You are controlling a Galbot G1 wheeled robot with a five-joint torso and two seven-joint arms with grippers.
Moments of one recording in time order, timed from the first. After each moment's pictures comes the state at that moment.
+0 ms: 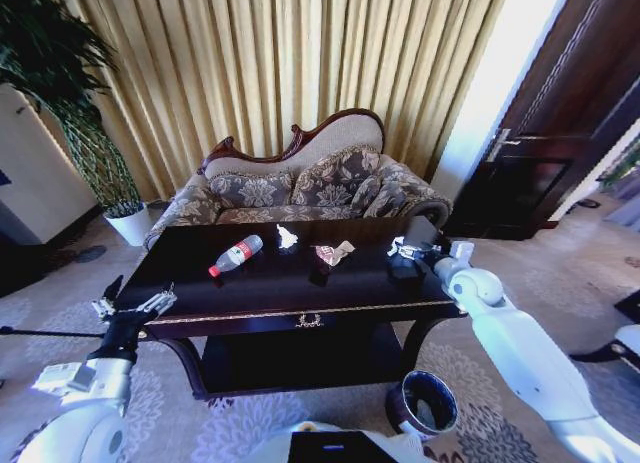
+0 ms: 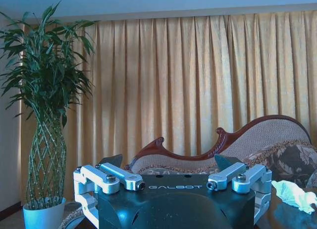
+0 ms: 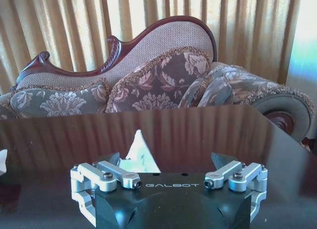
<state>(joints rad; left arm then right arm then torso) 1.82 -1.30 -0.99 -2.41 -0.47 0.06 -0.02 -0.95 0.84 0.44 1.65 0.82 -0.44 0.07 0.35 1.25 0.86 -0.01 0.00</state>
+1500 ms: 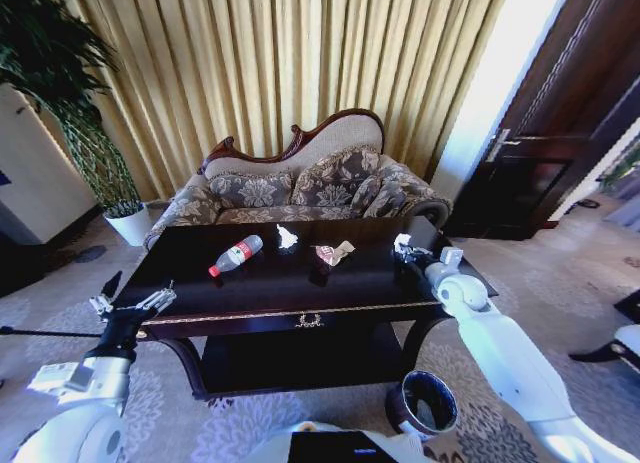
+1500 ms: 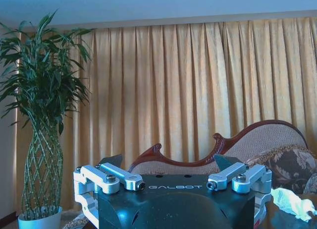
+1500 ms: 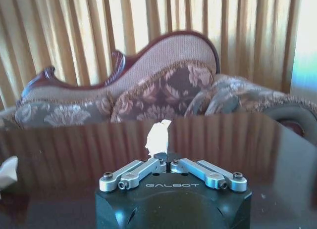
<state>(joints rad) 1.83 -1.29 -1.00 -2.43 -0.47 0.05 -0.02 -0.95 0.91 0.42 1.64 0.77 -0.34 0.07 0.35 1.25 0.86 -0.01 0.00</state>
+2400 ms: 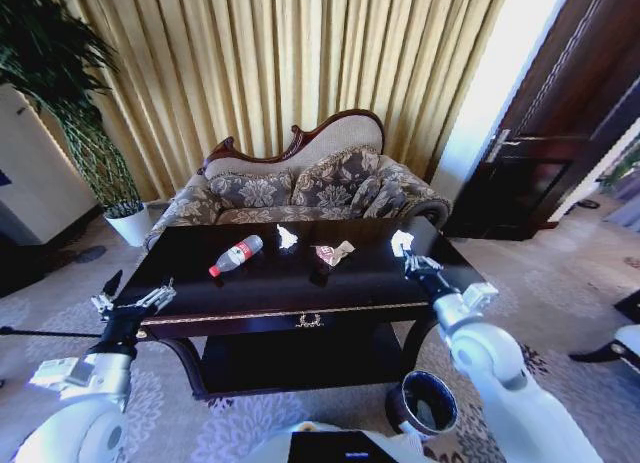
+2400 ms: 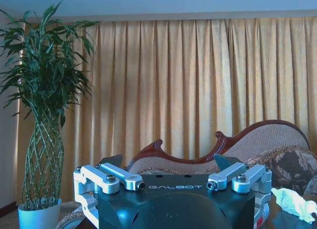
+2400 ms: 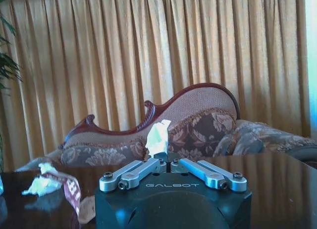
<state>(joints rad) 1.80 -1.26 -0.99 -2.40 -0.52 0.07 -0.06 -1.49 1.07 0.65 2.26 0.64 -0.26 0.12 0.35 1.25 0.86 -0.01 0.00</state>
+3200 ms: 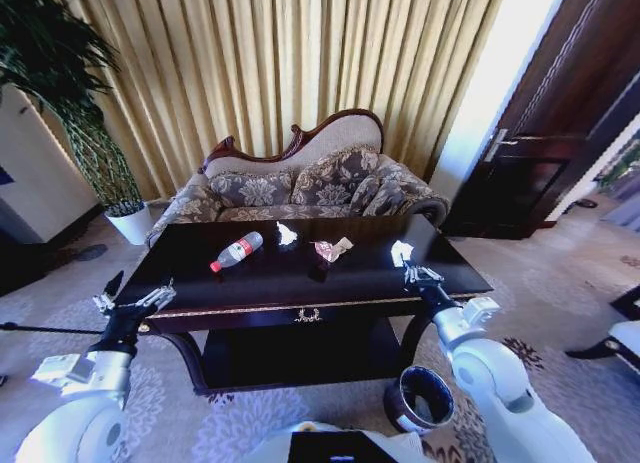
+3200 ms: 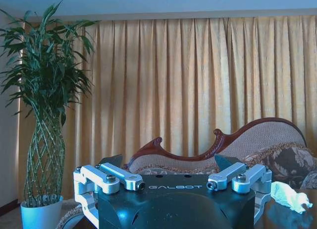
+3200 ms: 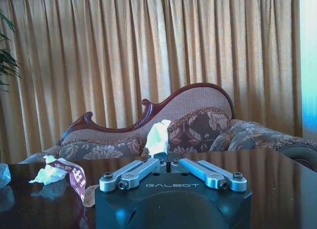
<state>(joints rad) 1.80 -1.25 -0.99 -2.39 -0.52 0.07 -0.05 -1.52 1.08 0.65 2.28 0.61 -0.26 0.13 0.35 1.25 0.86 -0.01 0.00</state>
